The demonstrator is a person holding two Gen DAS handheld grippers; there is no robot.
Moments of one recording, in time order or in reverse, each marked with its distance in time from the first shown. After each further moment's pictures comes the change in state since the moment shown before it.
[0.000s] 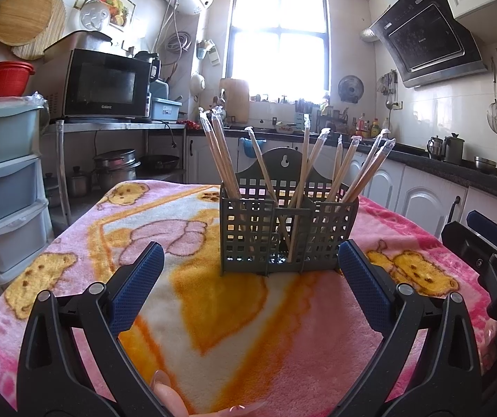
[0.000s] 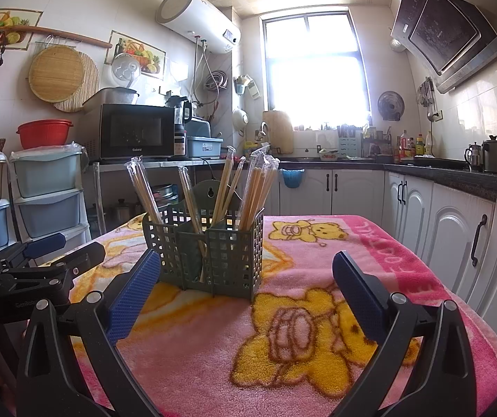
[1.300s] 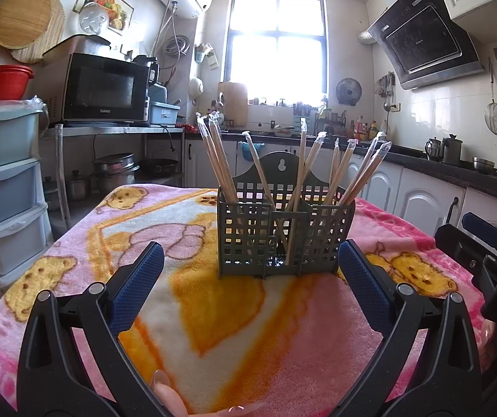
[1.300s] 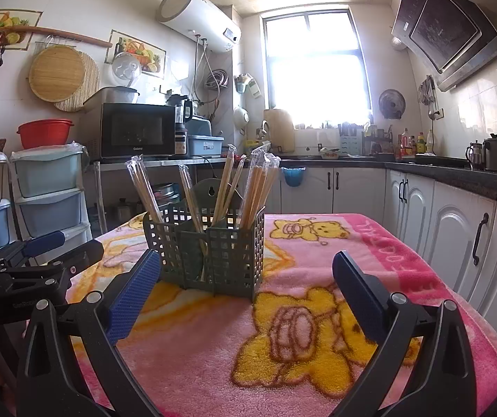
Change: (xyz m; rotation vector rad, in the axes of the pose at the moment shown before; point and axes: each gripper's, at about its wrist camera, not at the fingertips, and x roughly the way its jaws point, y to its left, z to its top) left arm -0.002 -0.001 0.003 0.002 -0.011 -0.007; right arm 0.001 0.000 0.000 0.001 0.003 0.003
